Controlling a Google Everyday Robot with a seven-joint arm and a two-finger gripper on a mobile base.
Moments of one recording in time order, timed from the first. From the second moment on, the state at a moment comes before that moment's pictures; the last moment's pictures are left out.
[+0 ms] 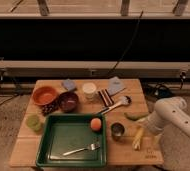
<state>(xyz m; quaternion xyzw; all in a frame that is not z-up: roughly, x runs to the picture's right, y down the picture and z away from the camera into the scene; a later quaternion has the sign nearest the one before) 0.287 0.266 0.791 -0.33 -0.17 -0.22 0.90</state>
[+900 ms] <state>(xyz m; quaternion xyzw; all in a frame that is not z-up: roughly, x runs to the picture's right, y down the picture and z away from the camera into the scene) 0.283 0.270 0.784 -0.34 -0.17 -0.21 0.90</state>
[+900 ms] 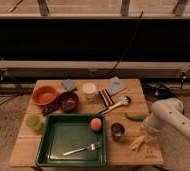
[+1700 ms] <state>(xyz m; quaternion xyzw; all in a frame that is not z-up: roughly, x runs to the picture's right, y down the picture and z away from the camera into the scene) 0.252 0.209 0.700 -0.32 -0.20 -0.25 0.89</state>
